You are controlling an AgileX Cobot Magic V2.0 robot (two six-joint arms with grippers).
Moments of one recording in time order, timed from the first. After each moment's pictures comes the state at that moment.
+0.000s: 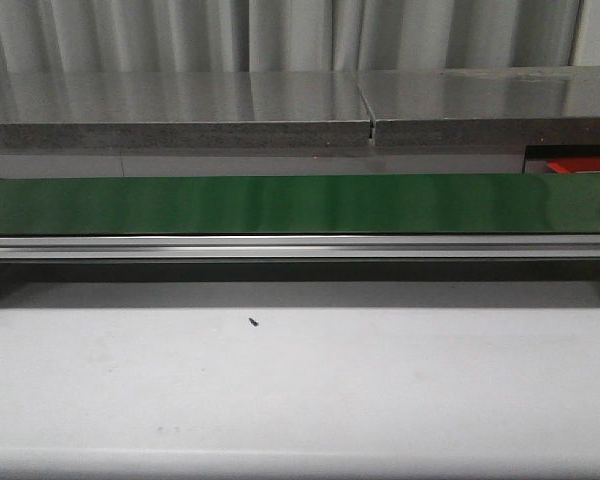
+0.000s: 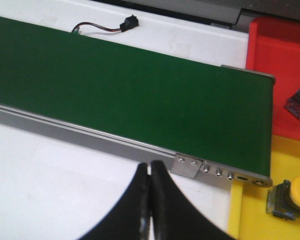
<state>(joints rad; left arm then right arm) -0.03 0.75 -0.60 -0.46 0.36 0.47 -0.09 0.92 -0.75 0.41 0.54 -0.51</state>
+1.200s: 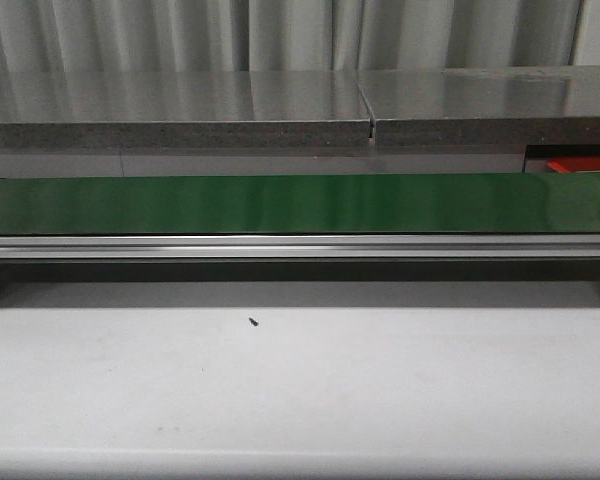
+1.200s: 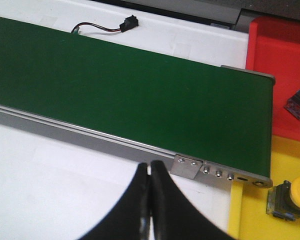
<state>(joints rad) 0.39 1.76 -1.39 -0.40 0.71 0.33 -0.09 0.92 -0.75 0.41 0.54 -0.51</state>
